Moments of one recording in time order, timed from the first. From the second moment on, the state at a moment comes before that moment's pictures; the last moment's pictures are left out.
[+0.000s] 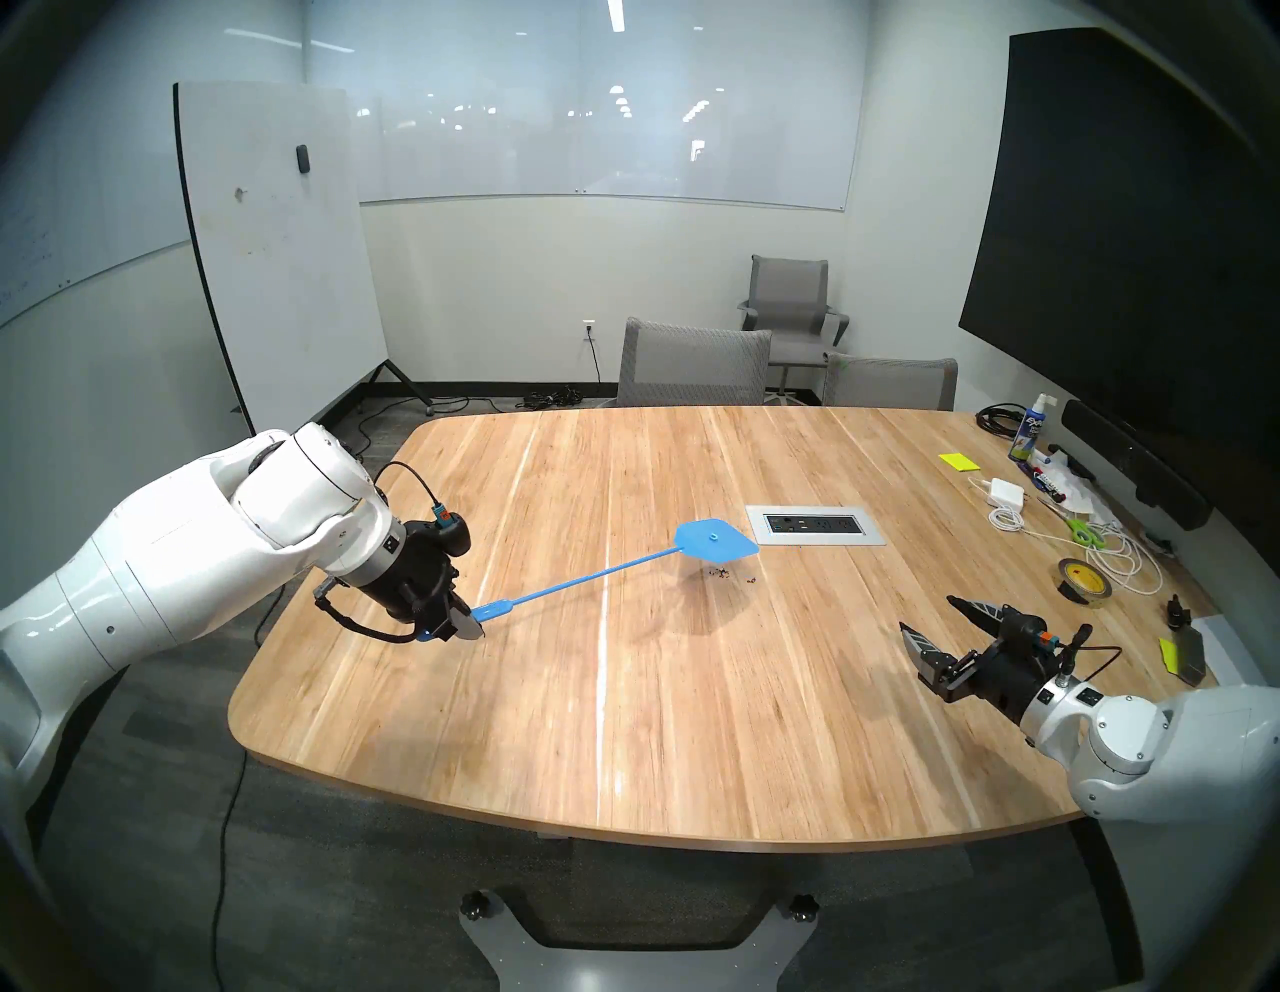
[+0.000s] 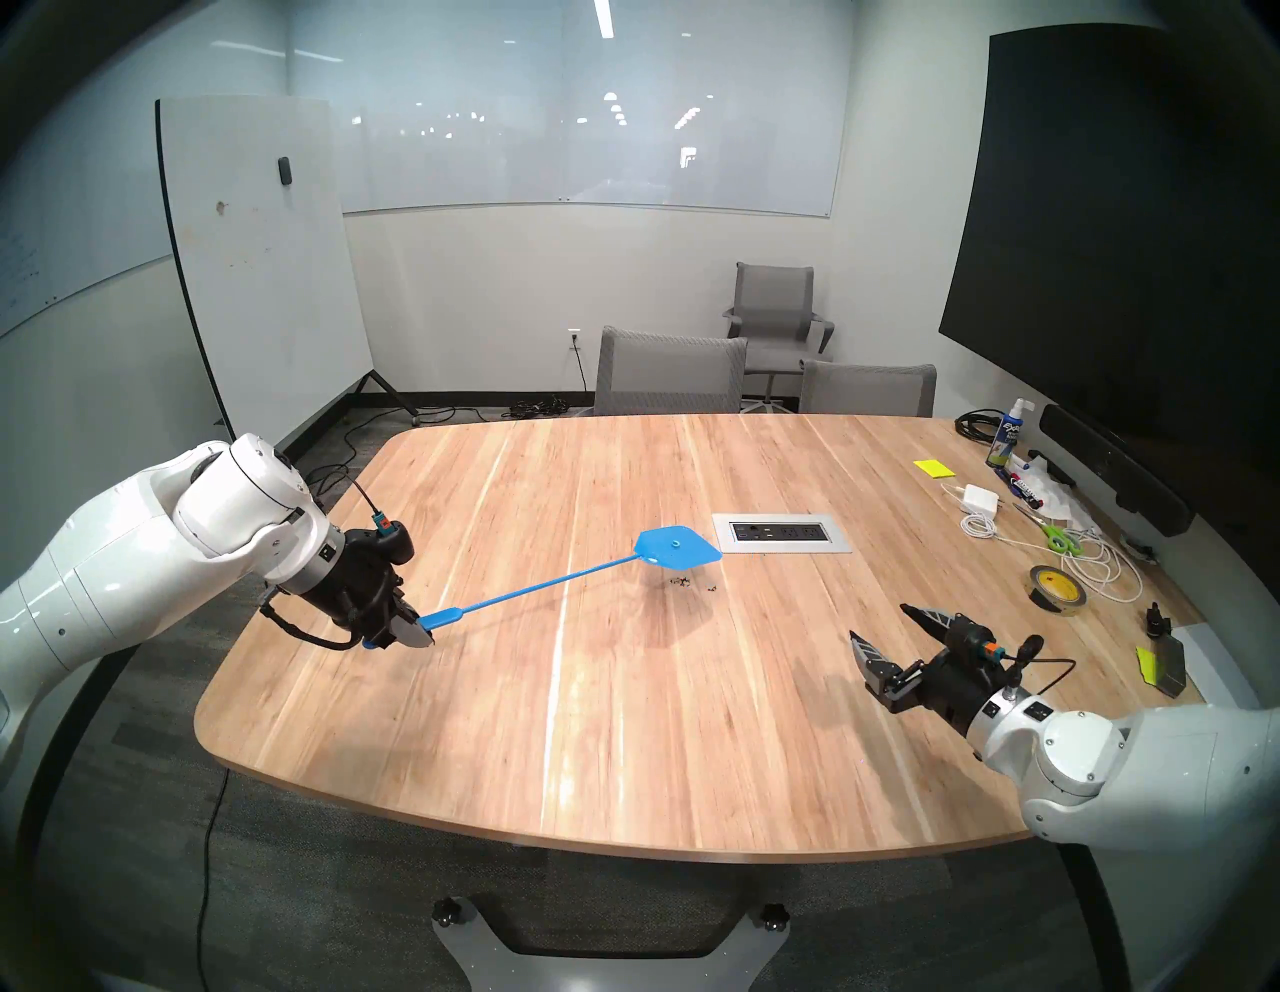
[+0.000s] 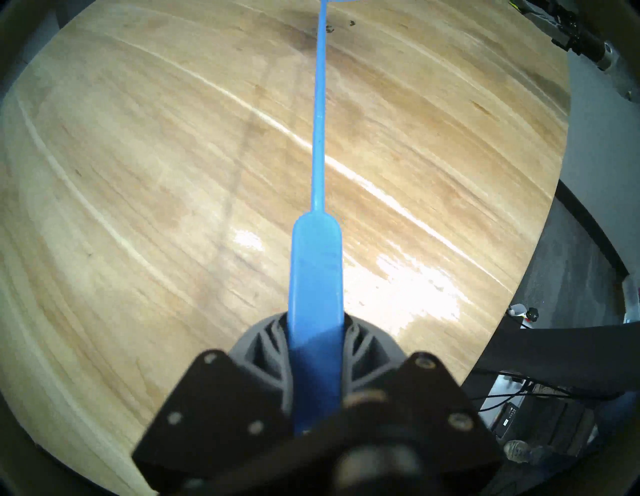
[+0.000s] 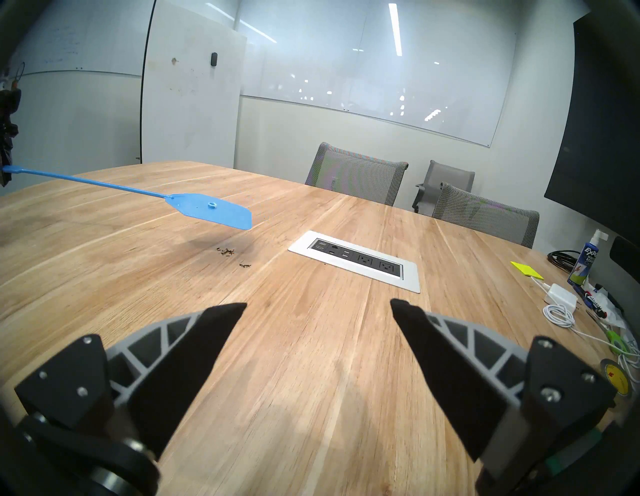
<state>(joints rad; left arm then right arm) 0.73 -0.51 -0.60 -1.61 -0.61 0.96 -0.81 -0.02 -0.10 -0.86 -1.79 1.09 -0.62 -0.28</state>
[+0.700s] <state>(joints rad) 0.72 -0.57 -0.38 -1.51 -0.61 0.96 -0.71 -0.02 -0.10 -0.86 -1.79 1.09 -0.62 -0.28</state>
